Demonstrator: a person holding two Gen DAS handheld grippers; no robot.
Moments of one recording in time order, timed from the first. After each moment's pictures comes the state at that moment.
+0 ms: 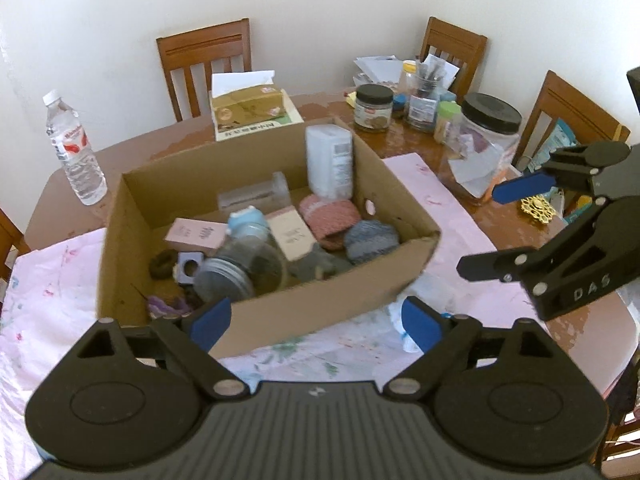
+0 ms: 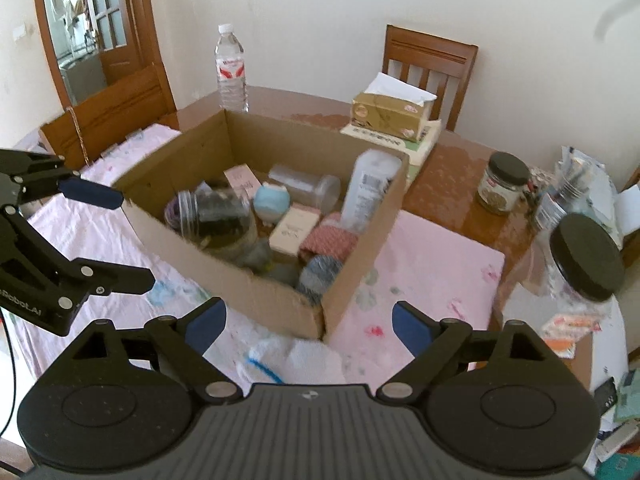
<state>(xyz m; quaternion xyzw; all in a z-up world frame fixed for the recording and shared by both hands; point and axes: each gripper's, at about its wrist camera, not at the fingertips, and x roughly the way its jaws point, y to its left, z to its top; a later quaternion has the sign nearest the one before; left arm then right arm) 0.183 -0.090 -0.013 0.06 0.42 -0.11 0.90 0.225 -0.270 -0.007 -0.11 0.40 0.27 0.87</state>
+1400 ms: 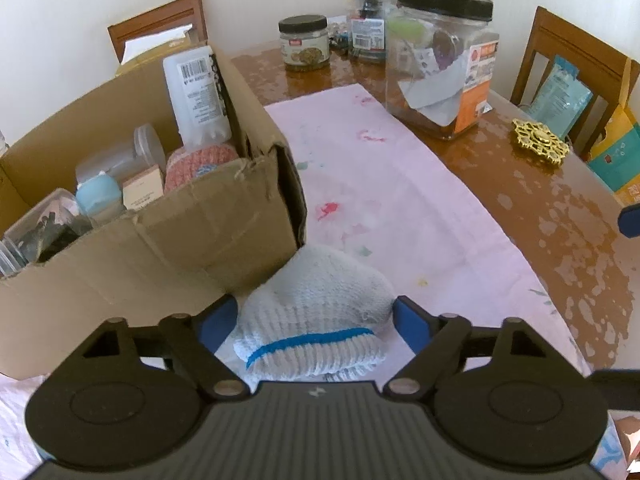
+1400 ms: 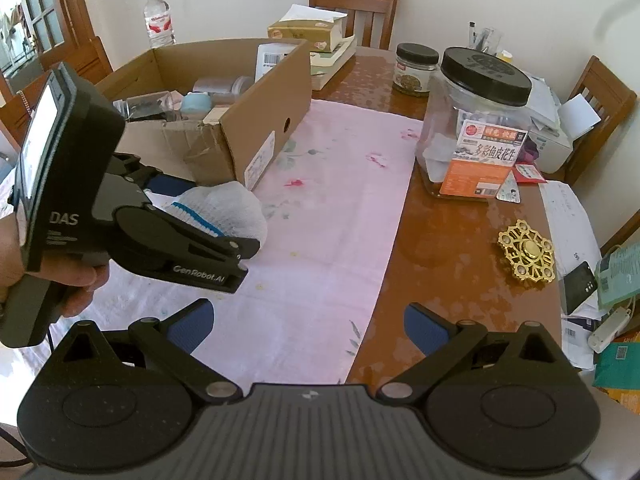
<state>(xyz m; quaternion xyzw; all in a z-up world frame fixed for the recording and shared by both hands) 0.217 -0.213 -0.130 0.10 0.45 -0.11 0.88 0.164 -0.361 -0.067 -0.07 0.46 0.19 0.87</state>
